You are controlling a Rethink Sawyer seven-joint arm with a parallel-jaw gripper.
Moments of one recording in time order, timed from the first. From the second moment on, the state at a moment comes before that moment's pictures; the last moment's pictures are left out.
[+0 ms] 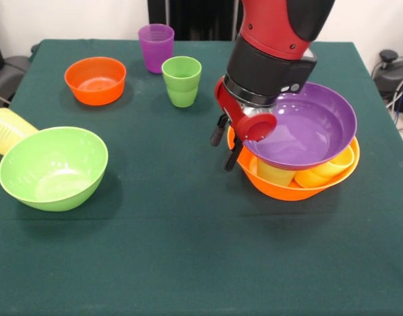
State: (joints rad) arm 0.19 -0.17 -0.57 1.29 0.58 0.48 2.60
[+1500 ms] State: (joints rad) arm 0.09 -0.30 -0.55 1.34 0.58 0.48 2.60
